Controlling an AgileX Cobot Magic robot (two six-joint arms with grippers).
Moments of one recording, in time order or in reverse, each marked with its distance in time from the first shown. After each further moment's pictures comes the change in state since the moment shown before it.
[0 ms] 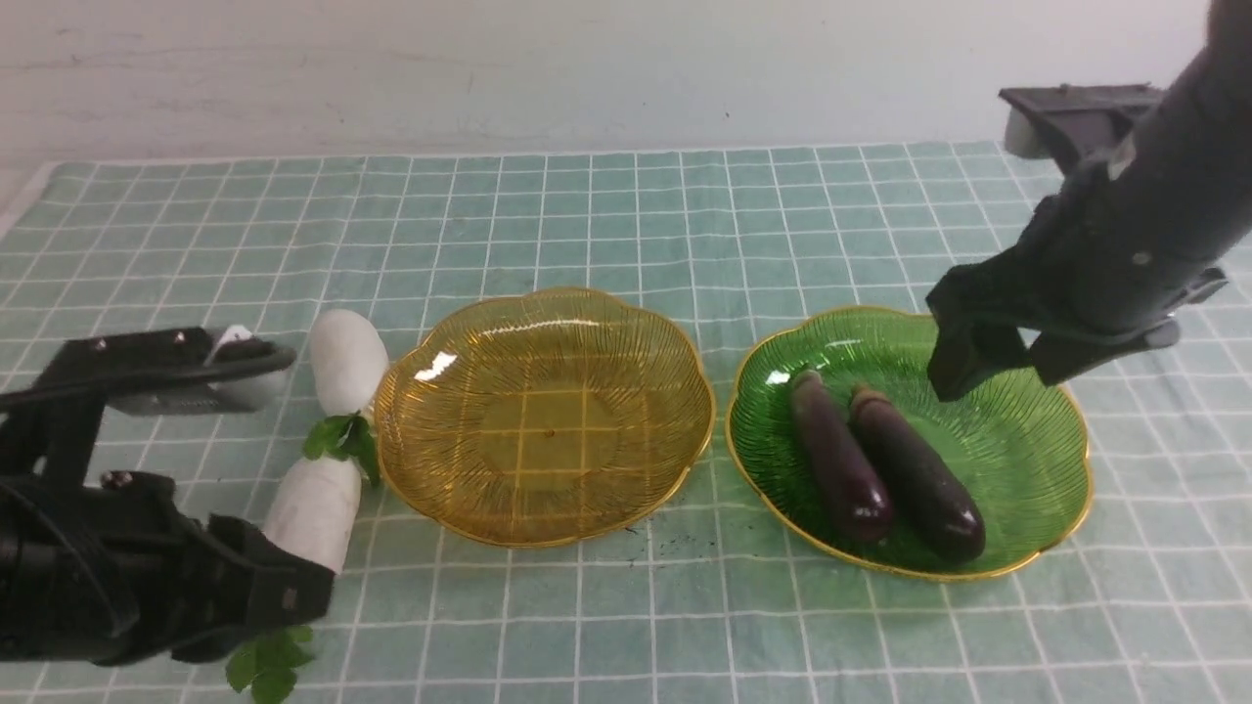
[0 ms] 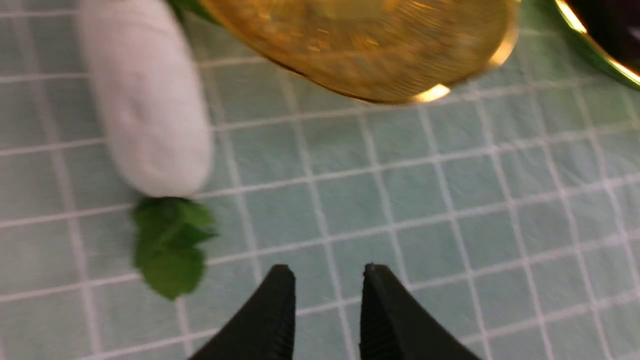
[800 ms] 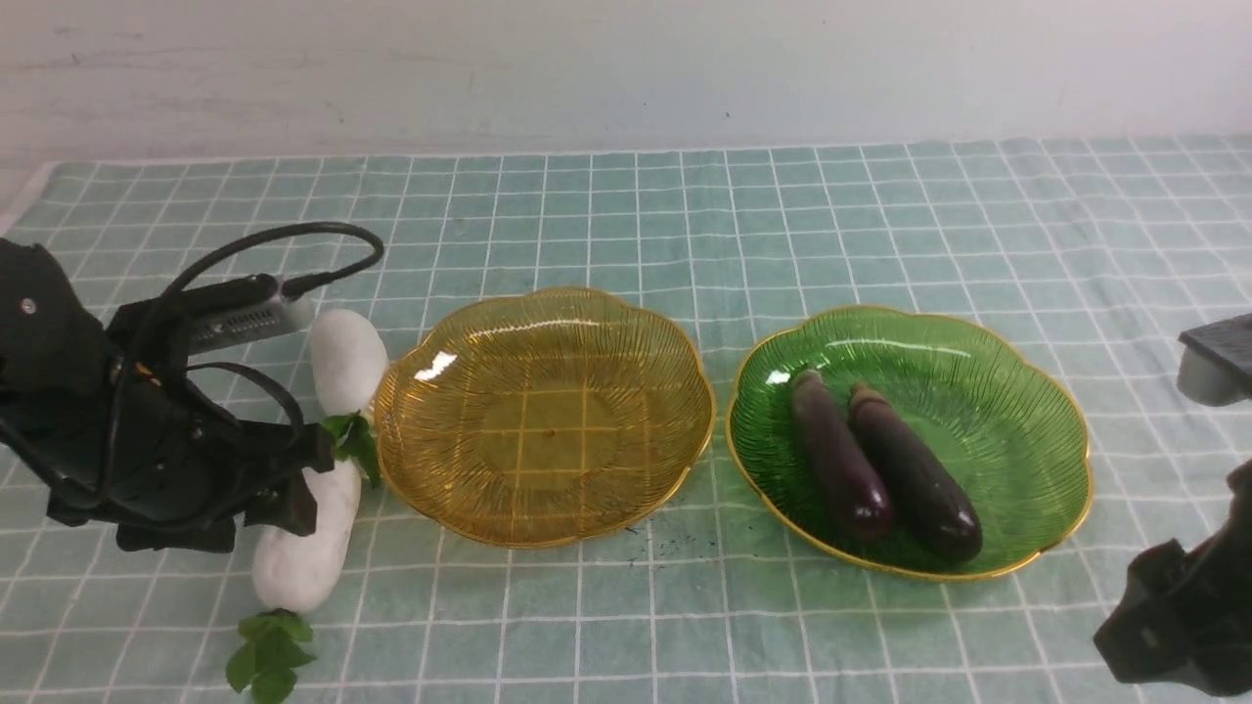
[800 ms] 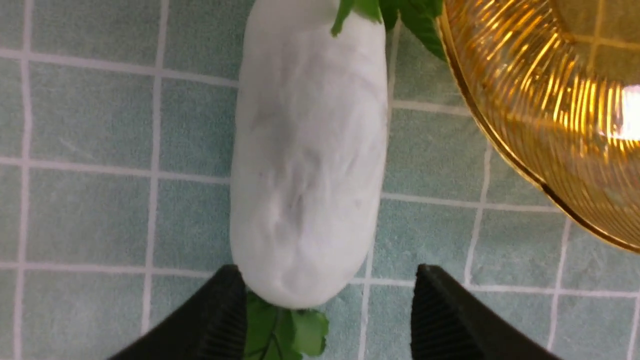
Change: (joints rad) right arm 0.000 -0.291 0.383 -0.005 0.006 -0.078; left arm 0.000 0.540 -0.196 0.158 -0.093 -0.227
